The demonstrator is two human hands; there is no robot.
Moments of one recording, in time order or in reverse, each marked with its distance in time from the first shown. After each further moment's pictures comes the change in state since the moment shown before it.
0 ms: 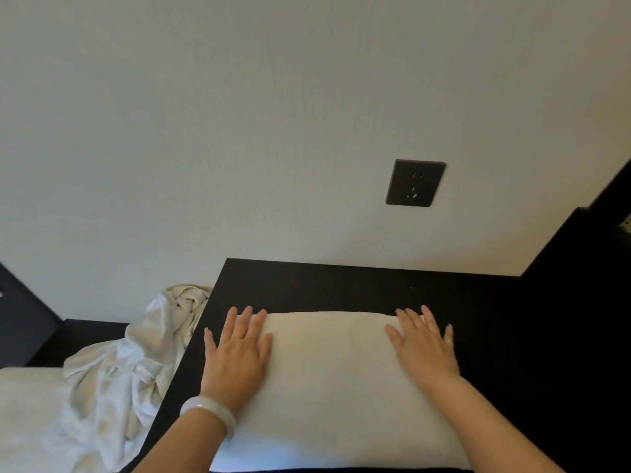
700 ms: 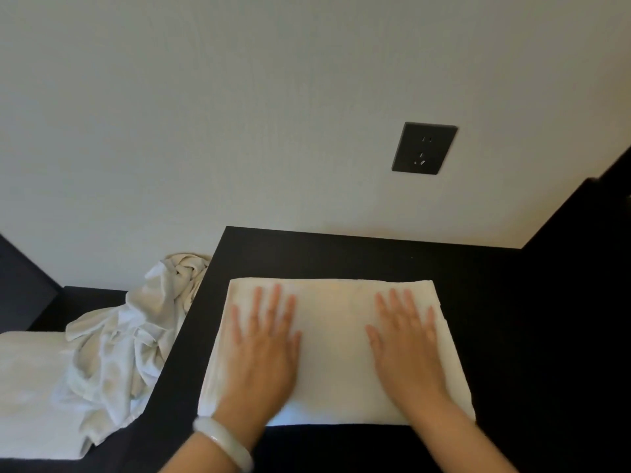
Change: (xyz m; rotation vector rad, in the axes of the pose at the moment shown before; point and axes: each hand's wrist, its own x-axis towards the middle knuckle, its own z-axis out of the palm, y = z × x) left_hand -0.063 0.041 -0.005 0.056 0.163 0.178; right_hand -0.080 -0.035 0.010 -0.006 0.276 -0.189
